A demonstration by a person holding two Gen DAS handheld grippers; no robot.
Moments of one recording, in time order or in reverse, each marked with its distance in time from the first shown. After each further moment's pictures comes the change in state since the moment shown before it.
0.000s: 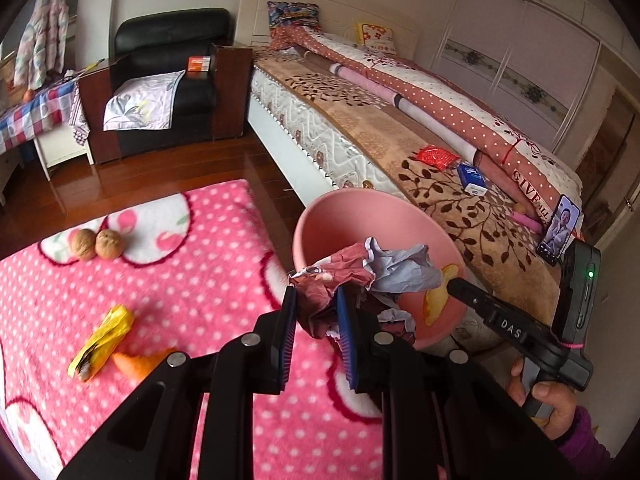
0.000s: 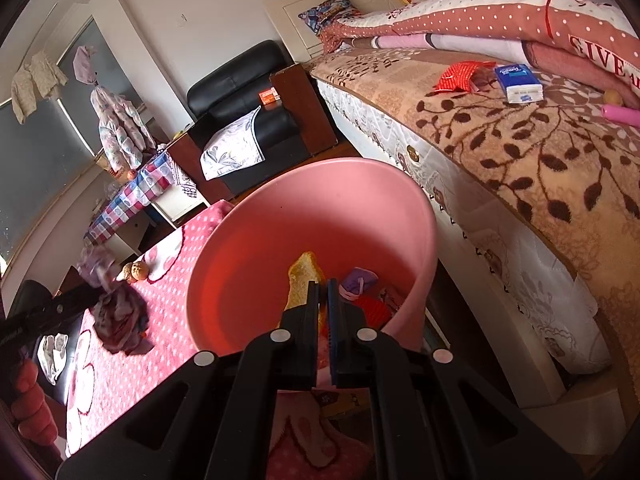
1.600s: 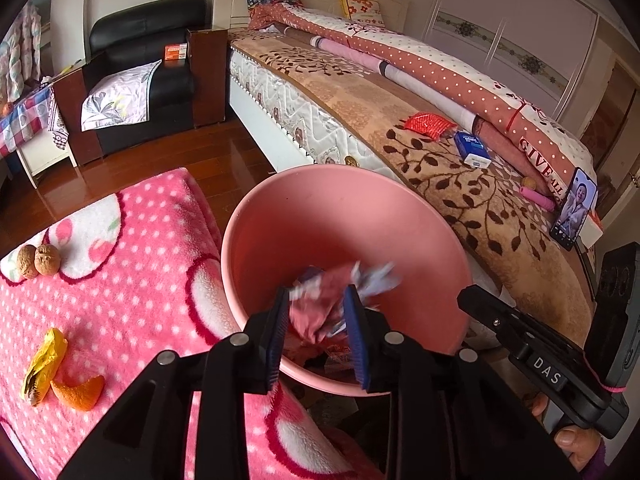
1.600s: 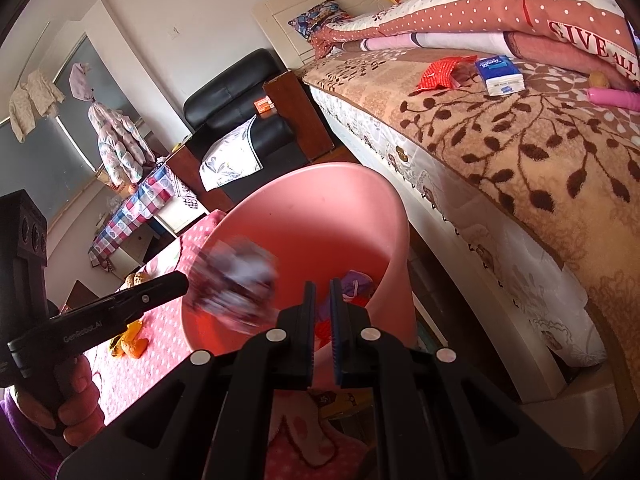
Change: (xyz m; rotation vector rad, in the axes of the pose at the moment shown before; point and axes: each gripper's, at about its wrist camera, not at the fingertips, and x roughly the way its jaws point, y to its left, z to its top) left arm 0.074 -0.045 0.007 0.051 0.080 0.005; right arm -0.012 -0.016 -0.005 0.047 -0.022 0.013
